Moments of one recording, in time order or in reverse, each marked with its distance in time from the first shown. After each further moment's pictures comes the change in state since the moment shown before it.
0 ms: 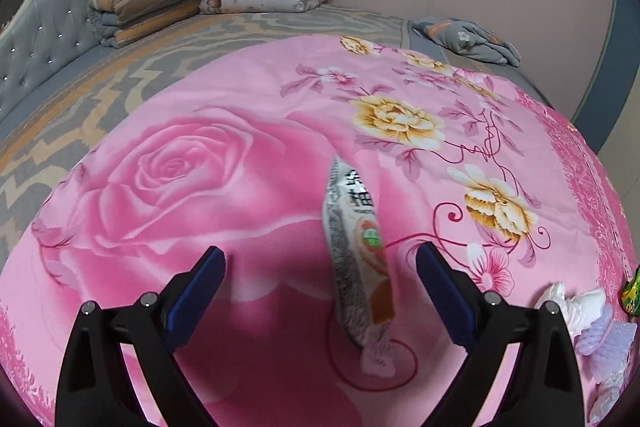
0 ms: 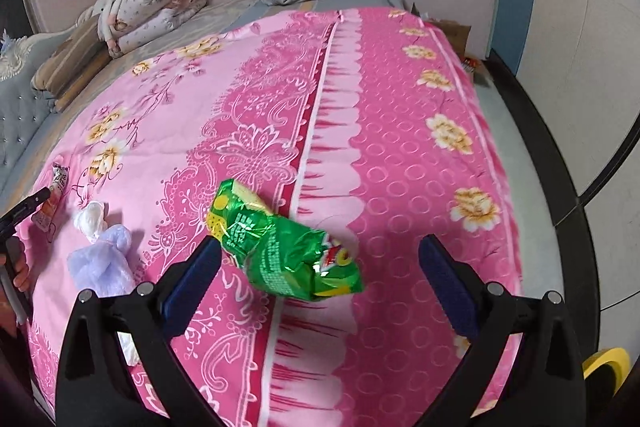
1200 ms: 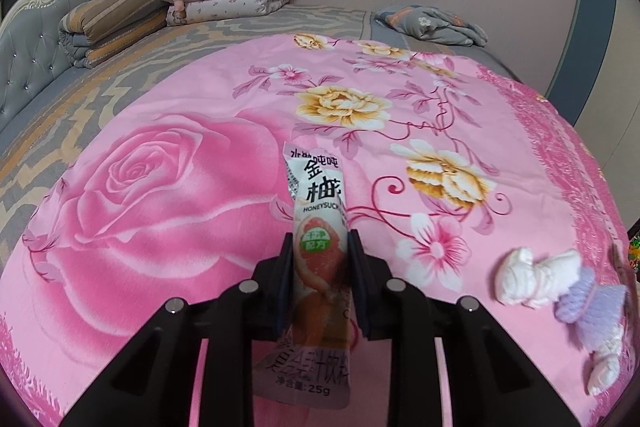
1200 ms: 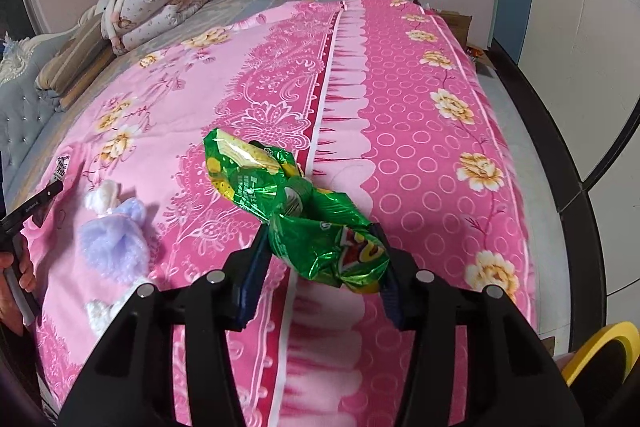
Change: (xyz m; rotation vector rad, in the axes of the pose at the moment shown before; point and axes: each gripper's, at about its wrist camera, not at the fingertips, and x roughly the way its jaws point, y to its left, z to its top) left arm -0.024 -0.030 -0.017 0.089 -0.001 -0.069; right arm -0.022 0.007 -0.023 0.014 0.012 0.016
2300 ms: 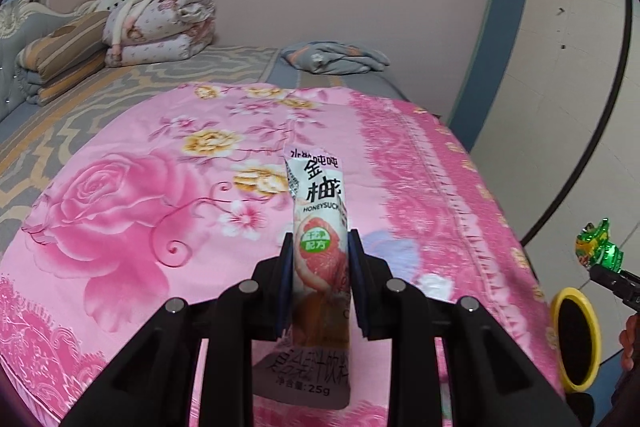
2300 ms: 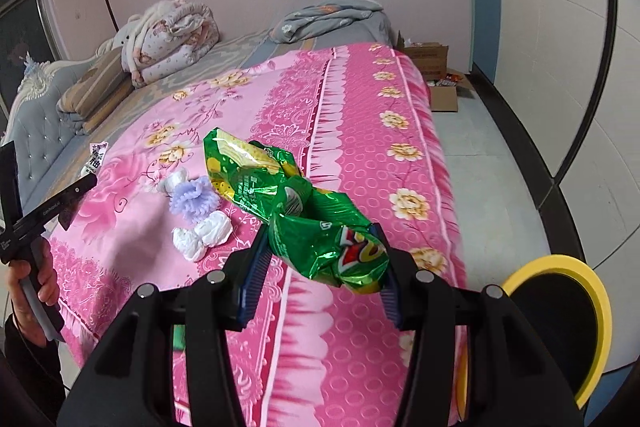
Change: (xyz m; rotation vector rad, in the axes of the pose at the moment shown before) left arm -0.158 -0.107 -0.044 0.090 -0.115 -0.269; right arm -0.188 -0.020 -0.075 0.036 -0.136 0.018
